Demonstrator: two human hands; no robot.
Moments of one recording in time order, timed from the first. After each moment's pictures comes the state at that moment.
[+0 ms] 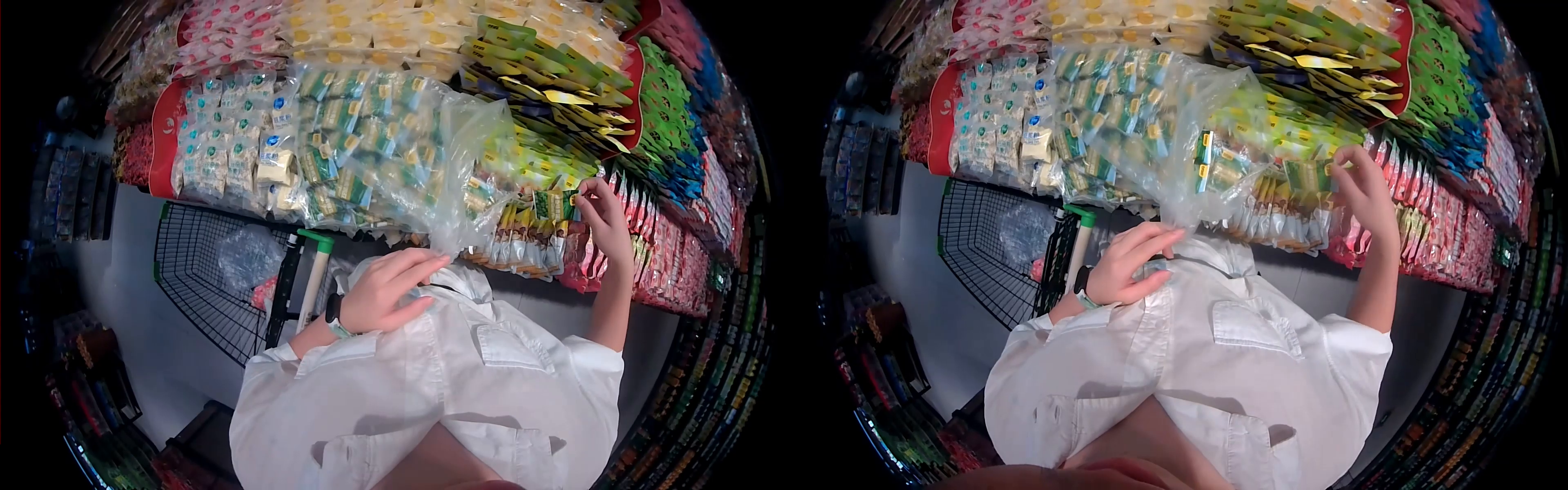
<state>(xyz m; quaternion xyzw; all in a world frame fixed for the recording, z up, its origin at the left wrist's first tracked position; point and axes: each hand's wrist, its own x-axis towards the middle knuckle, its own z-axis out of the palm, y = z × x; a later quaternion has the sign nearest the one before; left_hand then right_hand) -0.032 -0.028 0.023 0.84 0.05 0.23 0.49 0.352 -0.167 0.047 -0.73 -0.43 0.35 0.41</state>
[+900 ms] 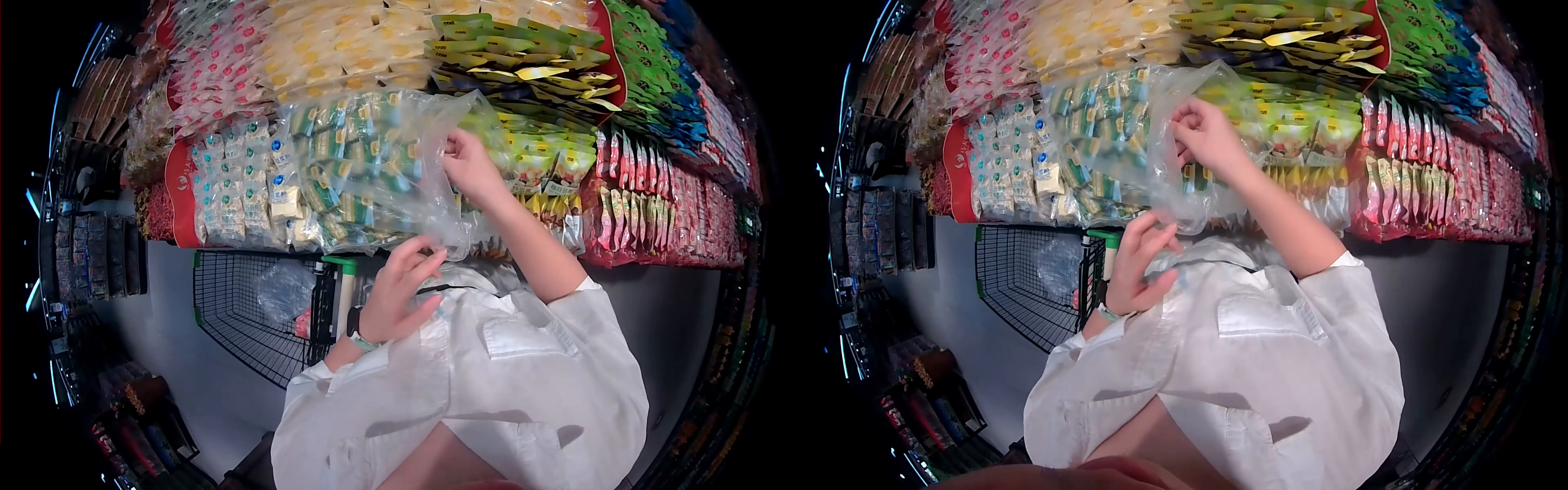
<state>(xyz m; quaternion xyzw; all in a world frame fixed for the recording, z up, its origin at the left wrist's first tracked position) -0.034 -0.024 0.019 0.85 0.04 0.25 0.46 0.207 -0.009 -0.010 -0.55 -0.30 0.48 0.61</state>
